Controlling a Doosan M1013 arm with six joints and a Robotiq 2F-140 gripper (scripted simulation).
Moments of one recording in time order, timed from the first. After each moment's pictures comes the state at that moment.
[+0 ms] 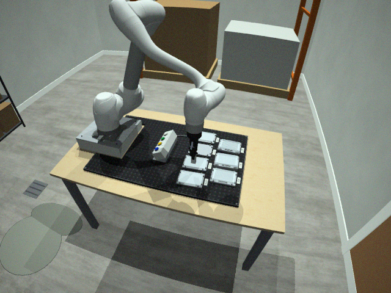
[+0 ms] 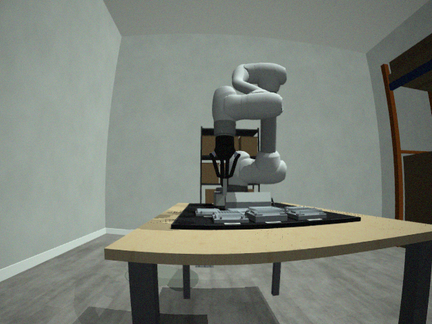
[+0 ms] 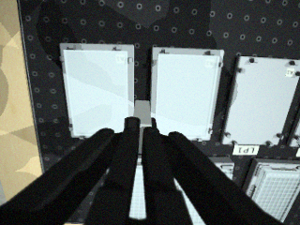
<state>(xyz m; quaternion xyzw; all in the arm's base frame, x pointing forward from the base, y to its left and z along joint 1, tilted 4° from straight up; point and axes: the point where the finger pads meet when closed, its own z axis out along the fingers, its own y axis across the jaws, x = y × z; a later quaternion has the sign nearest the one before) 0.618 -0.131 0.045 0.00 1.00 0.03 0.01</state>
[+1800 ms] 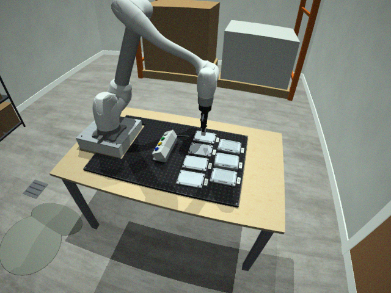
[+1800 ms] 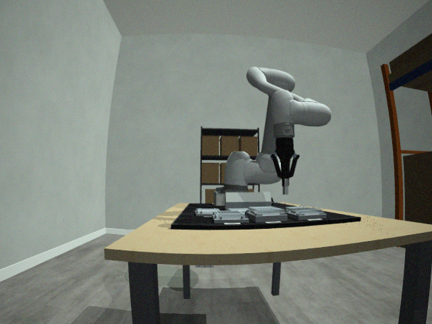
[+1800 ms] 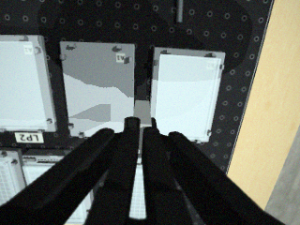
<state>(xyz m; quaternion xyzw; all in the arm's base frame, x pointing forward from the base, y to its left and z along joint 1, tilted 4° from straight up) 0.618 0.122 0.061 0.00 1.00 0.03 0.01</state>
